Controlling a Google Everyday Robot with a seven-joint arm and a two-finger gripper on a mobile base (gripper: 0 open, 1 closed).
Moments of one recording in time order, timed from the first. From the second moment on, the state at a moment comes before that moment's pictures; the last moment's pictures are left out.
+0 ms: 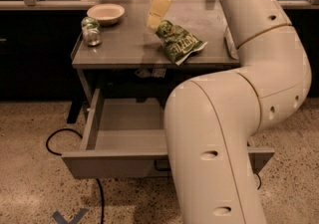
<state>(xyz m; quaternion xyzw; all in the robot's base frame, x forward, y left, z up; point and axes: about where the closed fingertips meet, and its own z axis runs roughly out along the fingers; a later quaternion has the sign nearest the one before) 0.731 0.015 0.965 -0.69 0.67 0.08 0.26</state>
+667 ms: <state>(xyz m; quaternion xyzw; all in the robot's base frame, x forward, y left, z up) 0.739 0.025 0.969 -0.69 0.67 0.07 0.27</state>
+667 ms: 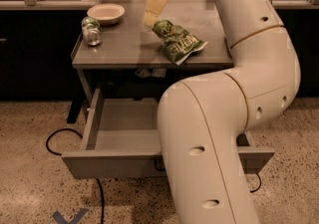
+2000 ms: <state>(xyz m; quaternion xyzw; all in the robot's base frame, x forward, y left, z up) 0.742 0.028 0.970 -0.69 0.67 0.07 0.27</state>
